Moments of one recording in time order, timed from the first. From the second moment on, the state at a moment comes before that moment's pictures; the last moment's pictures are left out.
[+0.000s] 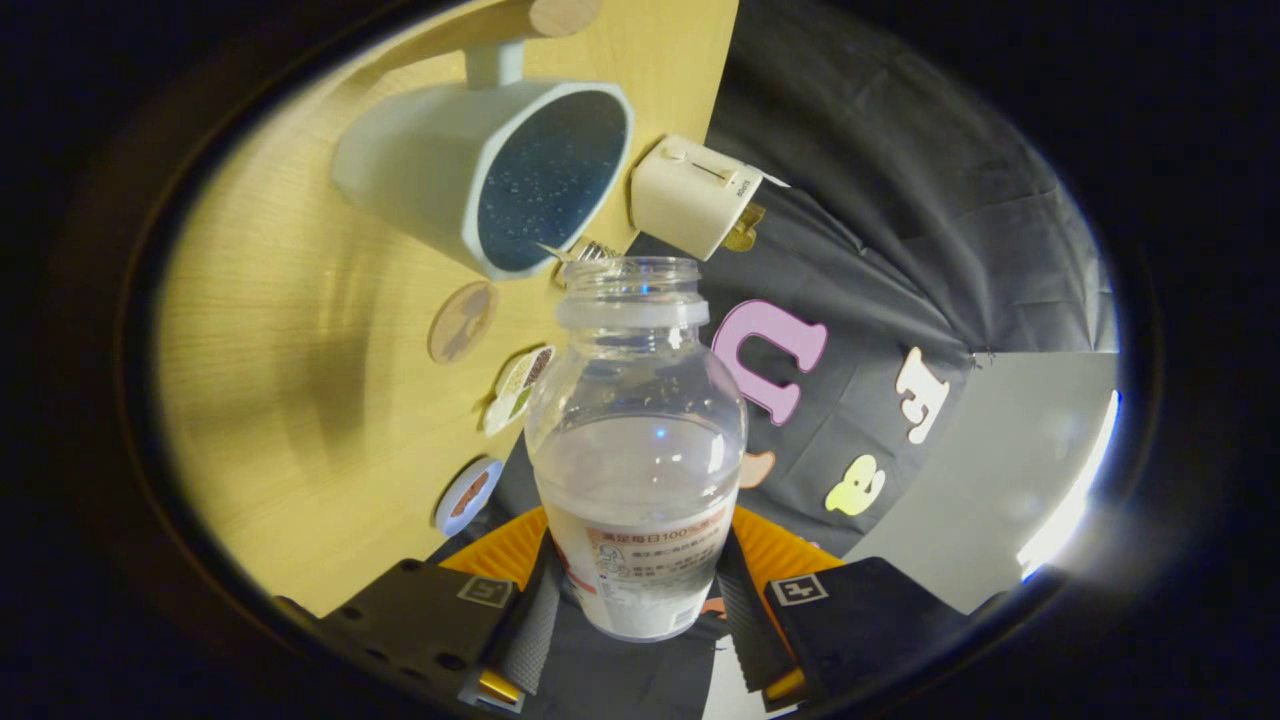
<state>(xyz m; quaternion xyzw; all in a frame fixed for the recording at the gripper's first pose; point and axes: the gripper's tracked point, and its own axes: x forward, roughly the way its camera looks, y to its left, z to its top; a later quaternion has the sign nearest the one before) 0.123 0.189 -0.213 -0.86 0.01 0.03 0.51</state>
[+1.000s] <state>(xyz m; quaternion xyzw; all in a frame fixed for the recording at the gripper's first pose) 0.095 0.114 -0.237 -0.57 0.16 -0.02 0.80</state>
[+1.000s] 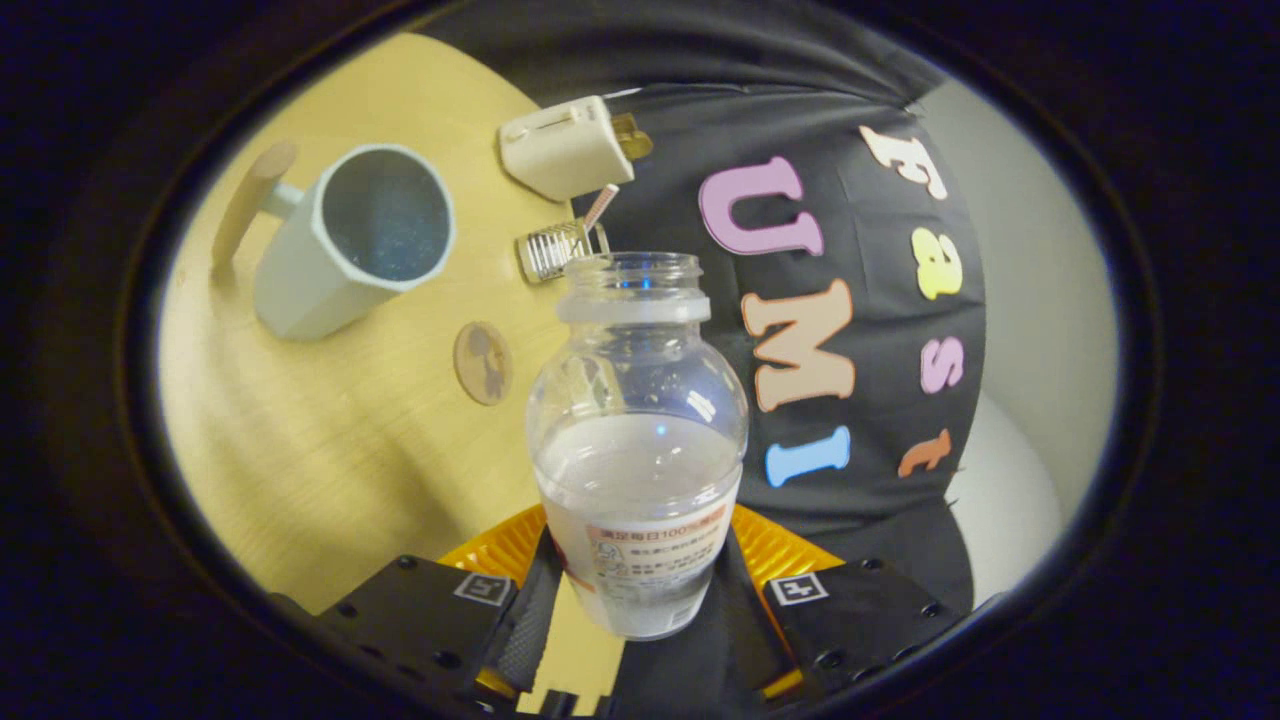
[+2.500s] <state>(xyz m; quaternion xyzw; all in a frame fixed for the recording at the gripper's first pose) 0.233 0.193 -0.302 -0.03 0.16 0.10 0.98</state>
